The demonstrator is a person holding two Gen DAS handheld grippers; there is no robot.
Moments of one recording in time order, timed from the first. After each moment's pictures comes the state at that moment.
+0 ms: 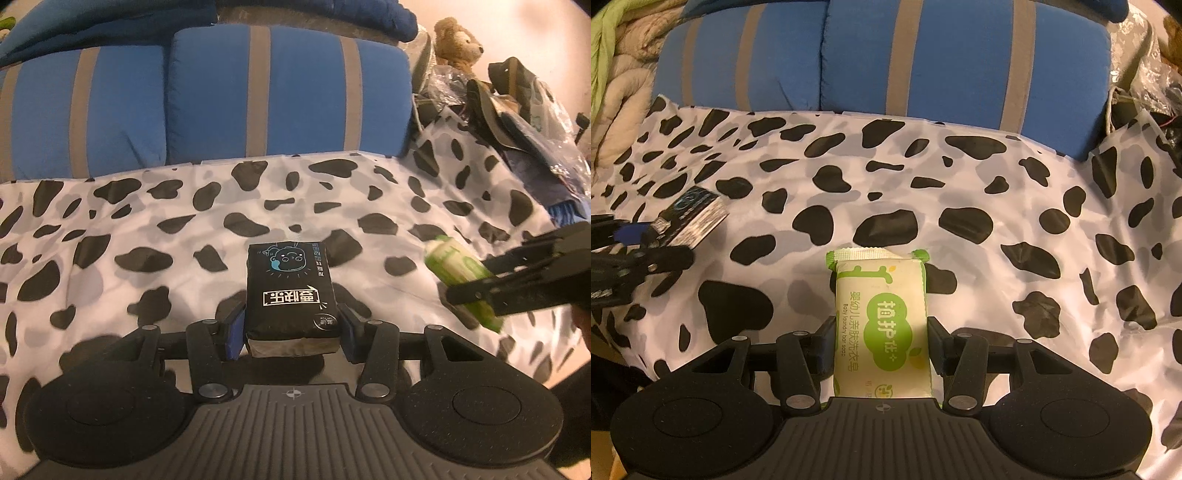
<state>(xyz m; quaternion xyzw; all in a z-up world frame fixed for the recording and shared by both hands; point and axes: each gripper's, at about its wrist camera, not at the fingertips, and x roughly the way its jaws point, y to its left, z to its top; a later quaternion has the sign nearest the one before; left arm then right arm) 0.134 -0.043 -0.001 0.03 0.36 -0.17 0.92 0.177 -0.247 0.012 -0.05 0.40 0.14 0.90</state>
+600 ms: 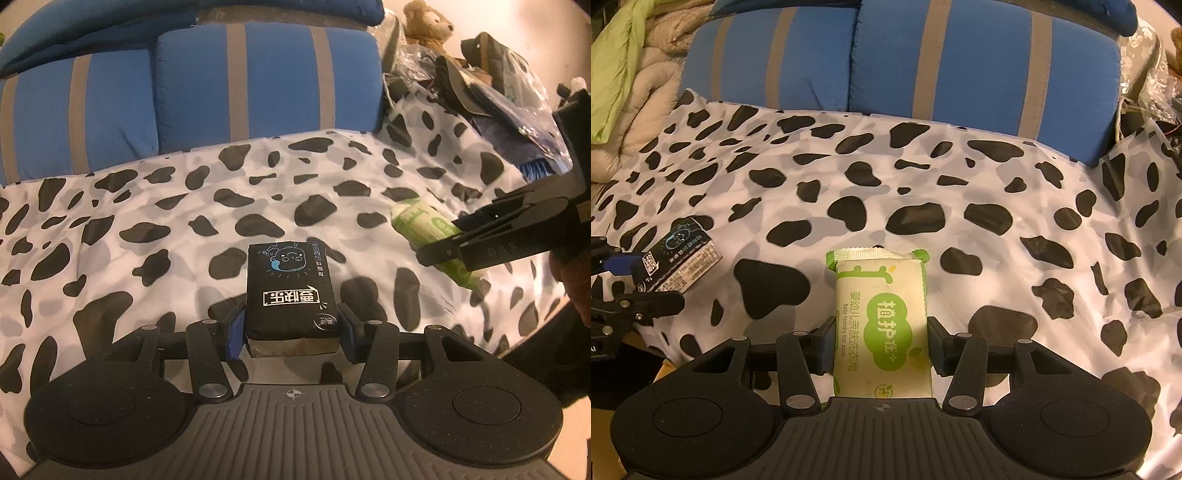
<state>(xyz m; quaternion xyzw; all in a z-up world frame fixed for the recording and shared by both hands) 0.071 -0.042 -0.002 0.07 0.37 -0.19 0.91 0.130 -0.232 0.014 -0.06 0.38 0.17 0.91</state>
